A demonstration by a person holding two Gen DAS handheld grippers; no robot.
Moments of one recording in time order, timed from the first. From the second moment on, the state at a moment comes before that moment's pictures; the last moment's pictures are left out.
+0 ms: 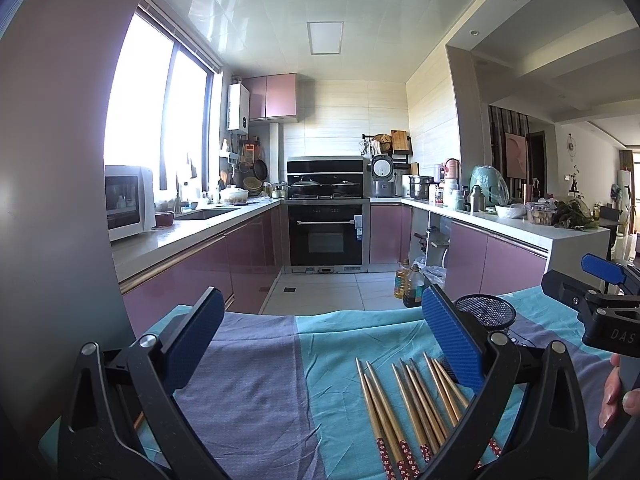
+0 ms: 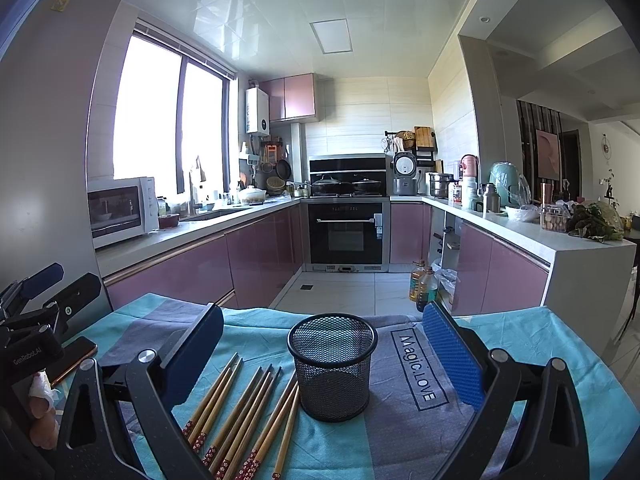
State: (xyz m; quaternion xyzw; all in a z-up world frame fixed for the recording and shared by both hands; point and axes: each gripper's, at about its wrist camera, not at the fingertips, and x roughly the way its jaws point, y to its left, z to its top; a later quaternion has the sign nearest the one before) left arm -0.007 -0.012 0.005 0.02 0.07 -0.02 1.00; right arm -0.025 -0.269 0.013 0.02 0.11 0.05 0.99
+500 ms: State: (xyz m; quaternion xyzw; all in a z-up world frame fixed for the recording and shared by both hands) left arm -0.003 -0.011 0.004 0.02 0.07 -0.02 1.00; right arm -0.025 -0.268 0.013 0.02 0.11 0.05 0.99
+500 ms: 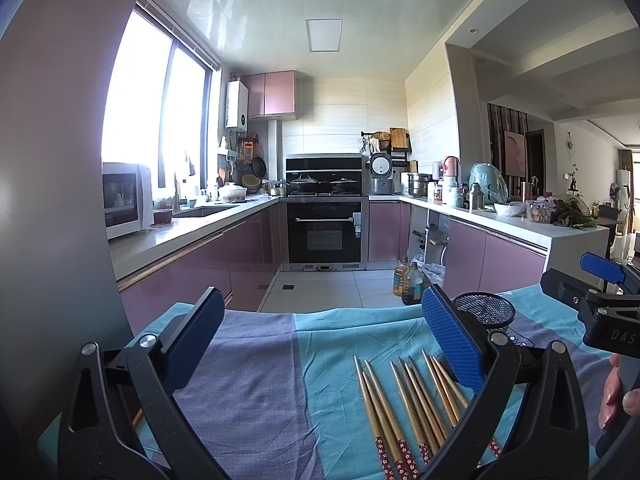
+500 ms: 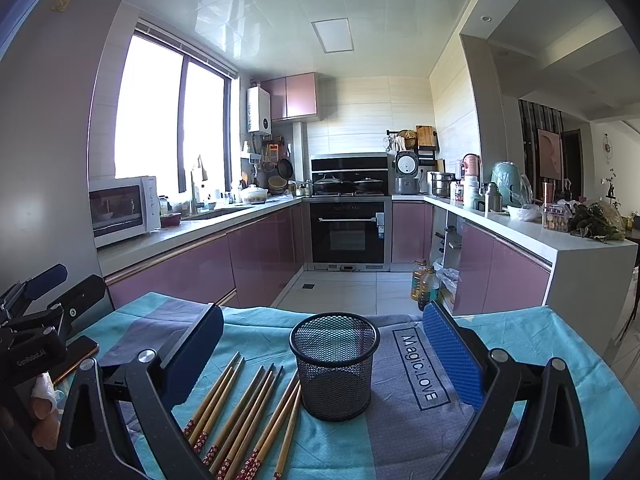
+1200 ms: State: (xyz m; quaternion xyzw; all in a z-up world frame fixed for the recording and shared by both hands) left arm -0.003 -0.011 0.000 0.02 0.08 -0.02 1.00; right arm -0.024 -0.267 0.014 0.02 0.11 0.05 0.99
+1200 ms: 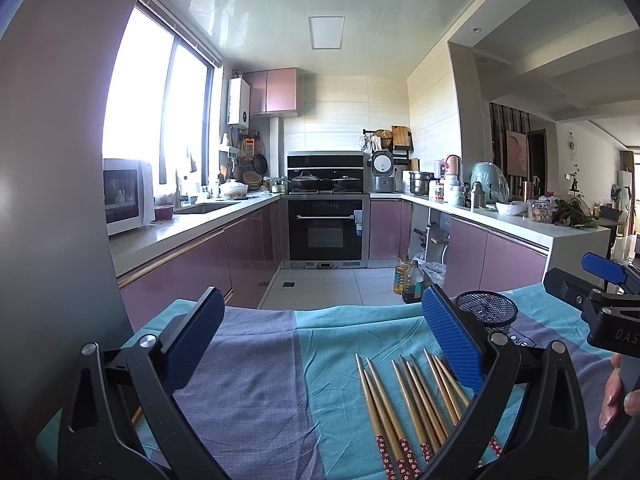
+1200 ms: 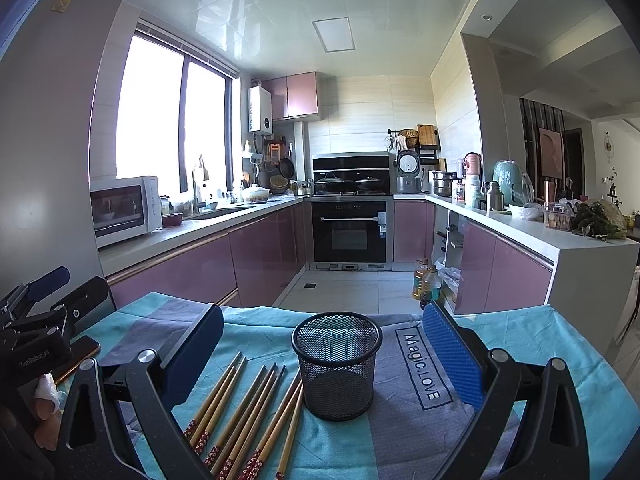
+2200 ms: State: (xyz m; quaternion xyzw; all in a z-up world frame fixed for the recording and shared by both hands) left arm 0.079 -0.012 -0.079 0.06 0.33 -0.08 0.94; right arm 0.043 -0.242 -0.090 -0.03 0.40 0.12 0.91
